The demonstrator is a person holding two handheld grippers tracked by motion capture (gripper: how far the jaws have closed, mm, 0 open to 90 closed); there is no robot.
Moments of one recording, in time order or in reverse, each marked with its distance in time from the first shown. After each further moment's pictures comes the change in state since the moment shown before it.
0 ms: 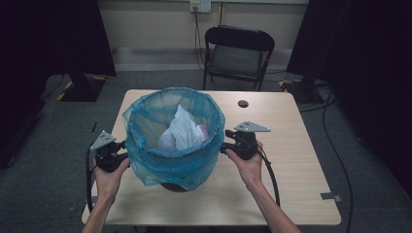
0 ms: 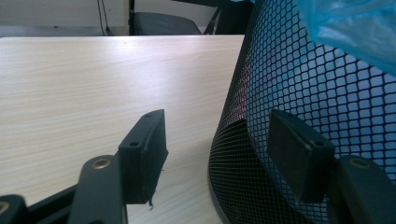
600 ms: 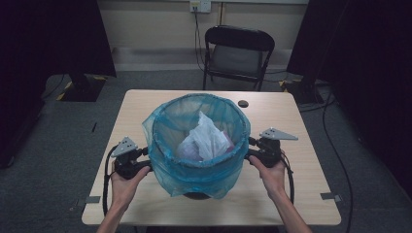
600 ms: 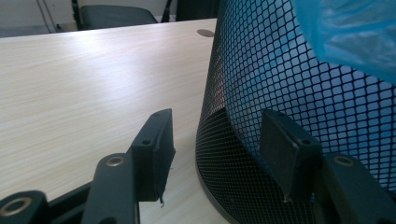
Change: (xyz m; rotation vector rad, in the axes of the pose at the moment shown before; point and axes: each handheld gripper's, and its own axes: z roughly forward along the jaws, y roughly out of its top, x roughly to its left) left arm -0.056 -0.001 0.014 0.064 -0.139 0.096; right arm -0.036 -0.021 -0.051 -0.016 -0.004 0.048
